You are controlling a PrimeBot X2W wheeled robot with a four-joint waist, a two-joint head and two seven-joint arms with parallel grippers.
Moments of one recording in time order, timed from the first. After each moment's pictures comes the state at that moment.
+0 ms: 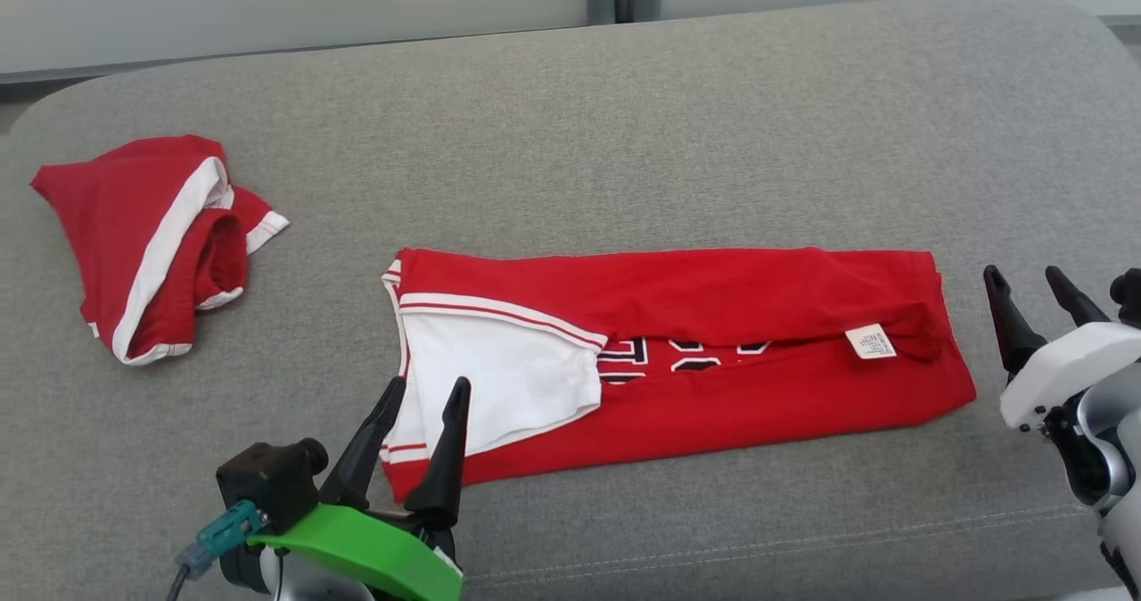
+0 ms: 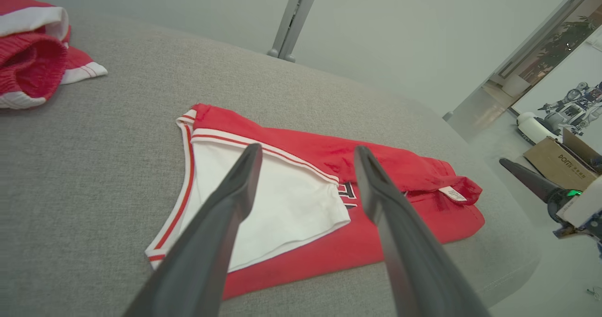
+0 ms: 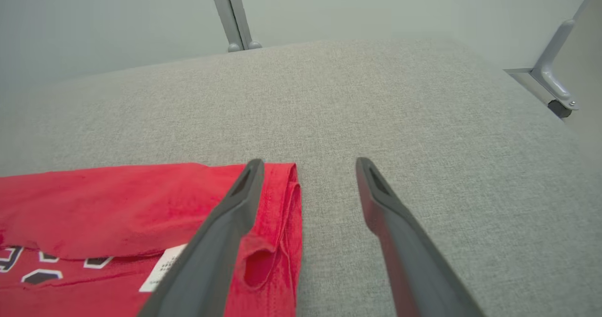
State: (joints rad) left arm -0.08 0.40 -0.61 -0.15 -0.85 0.24 -0.13; right arm -0.39 -0.47 0.24 0.59 0.64 0.13 -0.14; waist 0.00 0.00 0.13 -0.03
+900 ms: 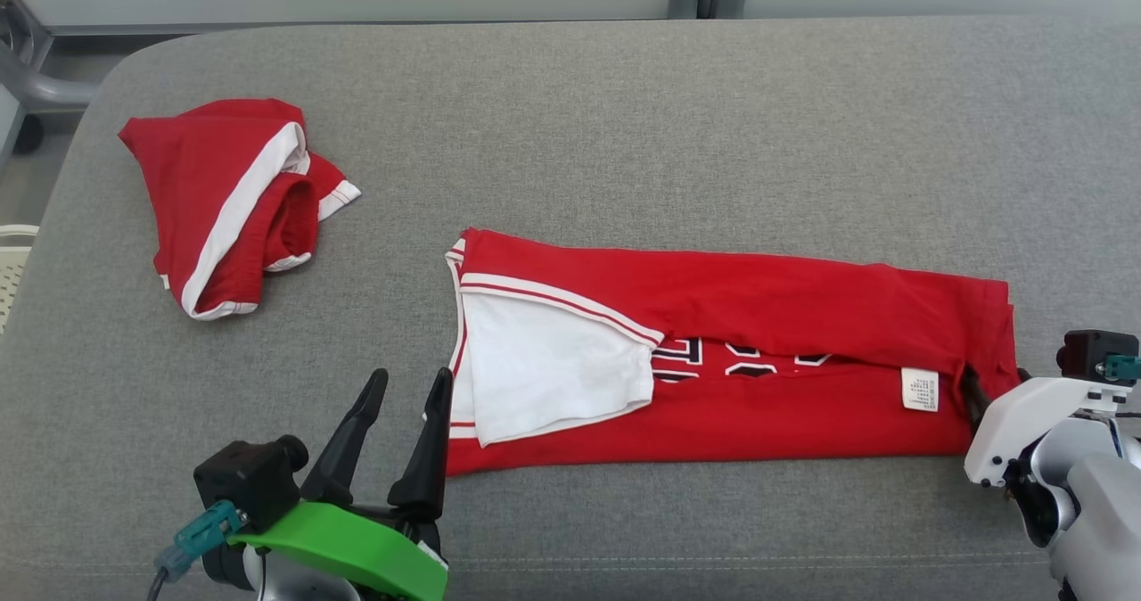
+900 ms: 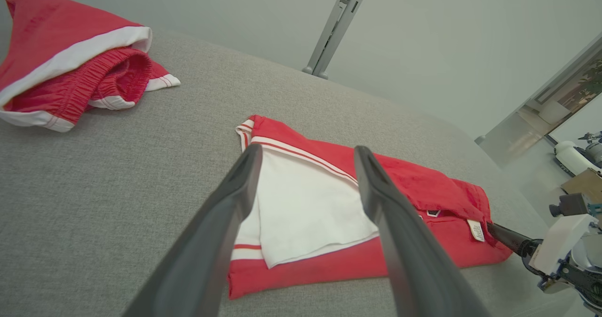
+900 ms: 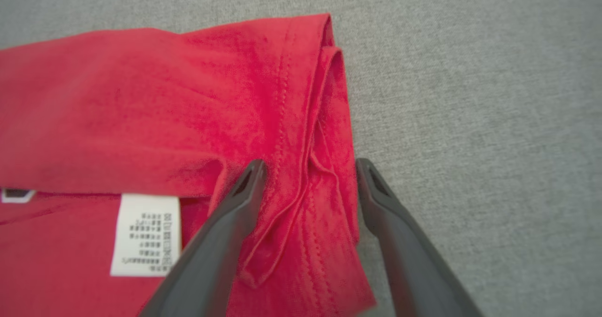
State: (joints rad) left arm -0.08 0.41 -0.59 -0.17 -0.85 0.25 -0.14; right arm -0.47 -0.35 0.25 0.96 0.61 0.13 -0.06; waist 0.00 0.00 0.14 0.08
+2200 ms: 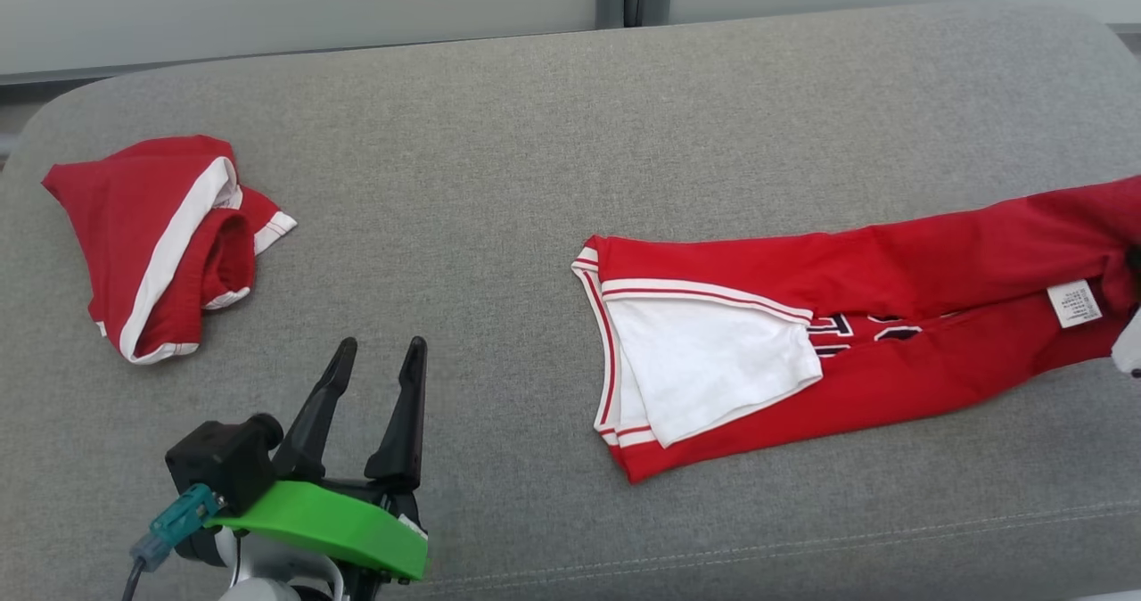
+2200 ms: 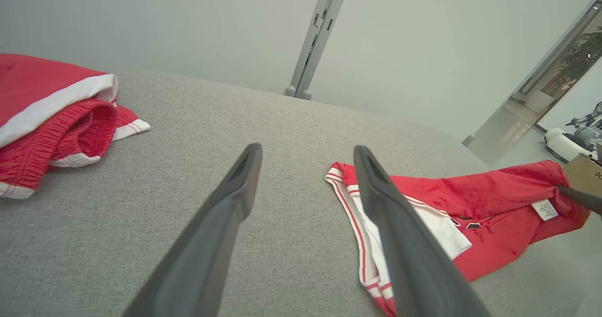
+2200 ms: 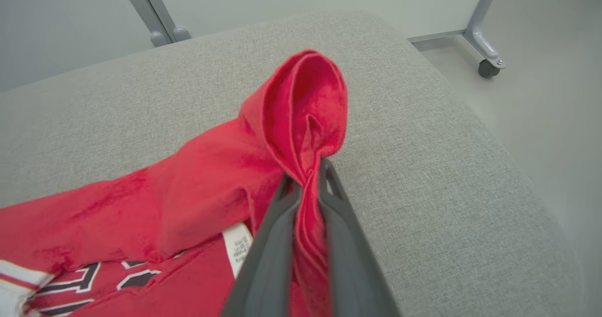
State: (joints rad) left arm -0.12 0.43 -0.58 -0.18 -0.82 0.28 -0.15; right arm -0.57 -0.61 0.24 0.85 0.77 0.13 0.02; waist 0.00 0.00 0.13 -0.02
